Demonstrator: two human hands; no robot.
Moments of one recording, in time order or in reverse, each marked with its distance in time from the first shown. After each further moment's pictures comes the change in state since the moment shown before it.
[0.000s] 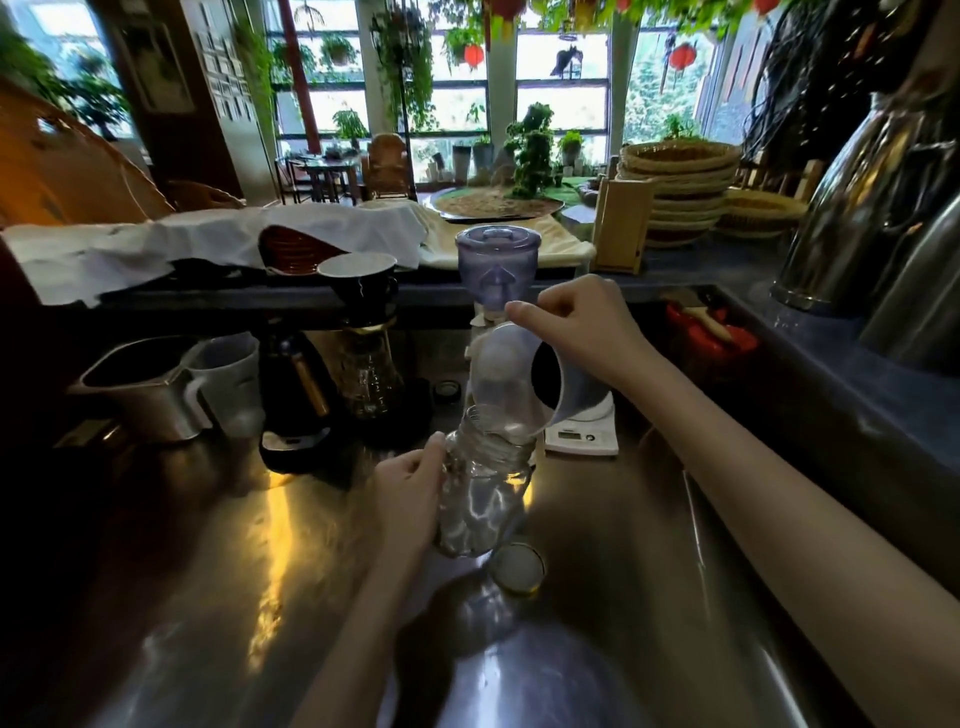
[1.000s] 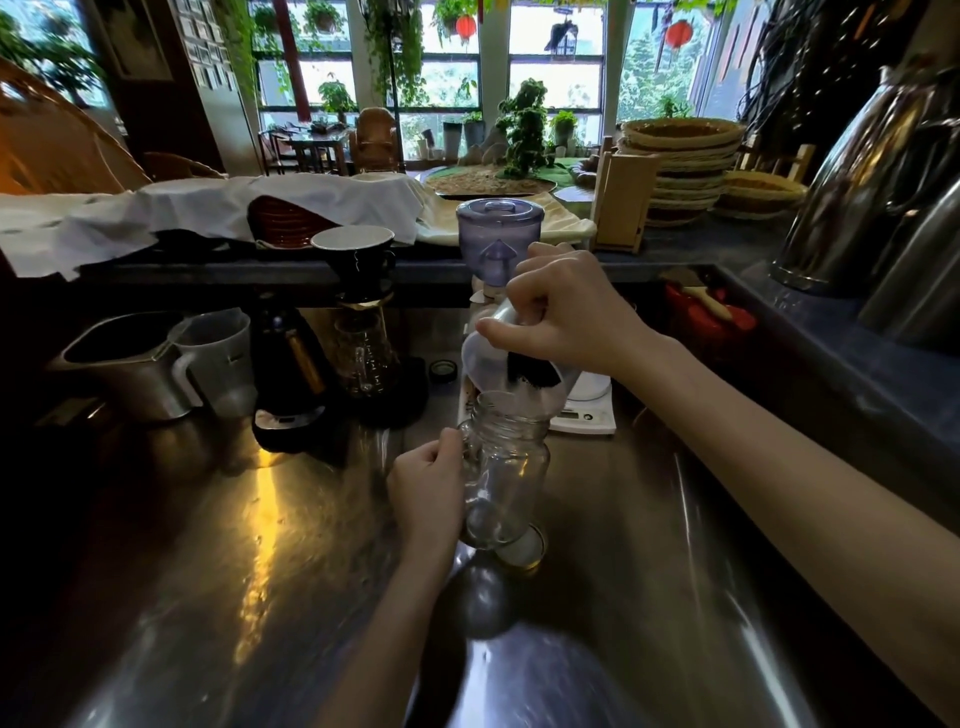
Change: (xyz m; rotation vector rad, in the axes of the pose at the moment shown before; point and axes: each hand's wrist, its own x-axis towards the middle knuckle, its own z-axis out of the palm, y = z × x) left_hand -0.014 -0.009 0.013 0.027 0.061 -0.073; right_hand -0.009 -0.033 0.006 -0.193 -0.090 -0.323
